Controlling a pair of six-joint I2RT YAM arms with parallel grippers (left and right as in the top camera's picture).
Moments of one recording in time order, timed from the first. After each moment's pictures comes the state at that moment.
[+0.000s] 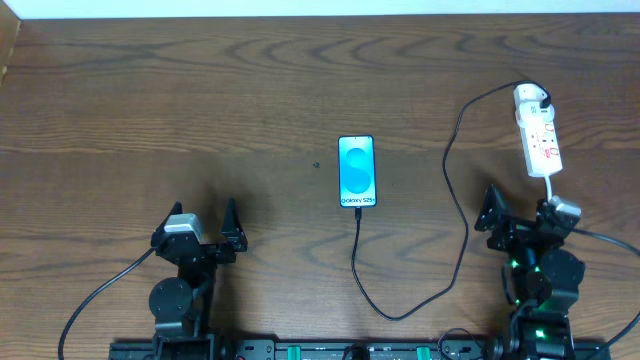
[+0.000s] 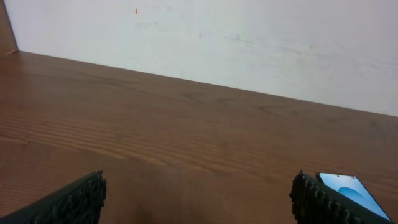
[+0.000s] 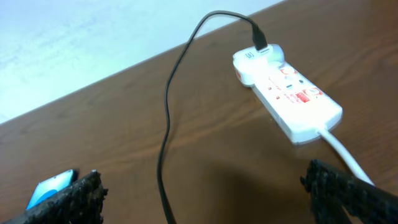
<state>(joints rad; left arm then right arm) 0.04 0.01 0.02 -0.10 0.06 -0.17 -0.11 0.43 0.02 0.16 -0.05 0.33</state>
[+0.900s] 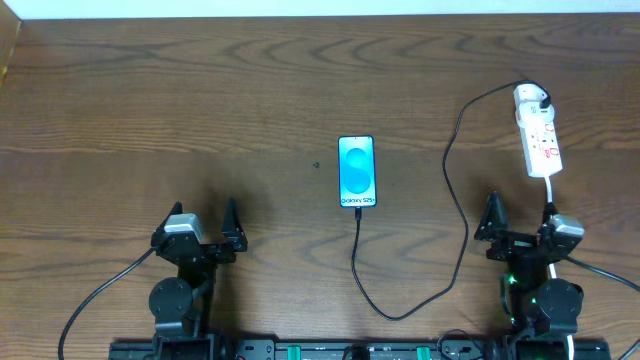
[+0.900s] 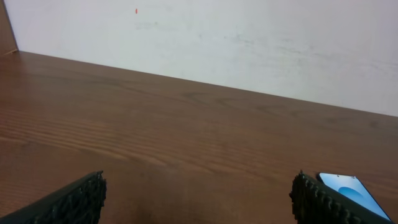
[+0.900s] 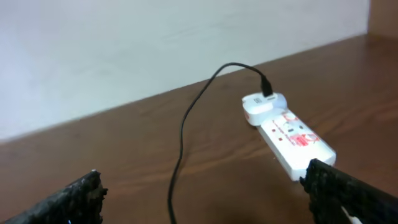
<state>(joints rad) 0.04 0.01 0.02 -0.10 0.06 -0.17 -0.01 0.01 0.01 -0.06 0.04 0.23</state>
